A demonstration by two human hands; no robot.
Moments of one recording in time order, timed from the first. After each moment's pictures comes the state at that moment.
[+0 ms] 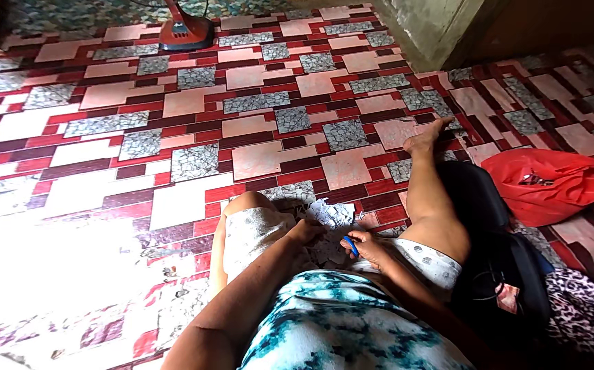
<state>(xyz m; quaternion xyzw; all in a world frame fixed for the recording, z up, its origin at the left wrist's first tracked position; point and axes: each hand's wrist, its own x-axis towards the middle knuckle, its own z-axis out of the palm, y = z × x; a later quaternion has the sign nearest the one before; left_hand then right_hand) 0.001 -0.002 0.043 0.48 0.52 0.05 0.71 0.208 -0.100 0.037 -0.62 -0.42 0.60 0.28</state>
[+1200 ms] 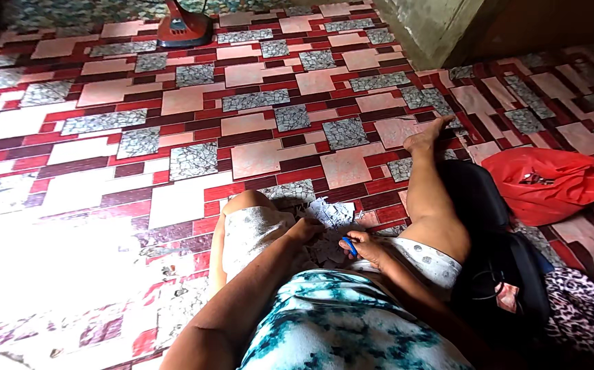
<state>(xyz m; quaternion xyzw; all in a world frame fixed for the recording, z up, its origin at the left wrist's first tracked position) 0.000 -0.001 0.042 0.48 0.51 0.05 0.71 0.207 -0.099 0.039 -0.61 -0.42 0.62 0.25</state>
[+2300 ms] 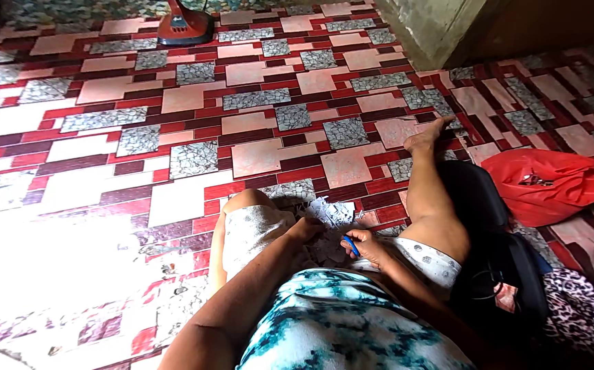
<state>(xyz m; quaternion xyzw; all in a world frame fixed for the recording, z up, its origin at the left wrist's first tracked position) 0.000 0.000 0.040 0.49 0.50 0.04 0.71 0.208 -0.101 0.036 -0.60 -0.43 0.60 0.30</state>
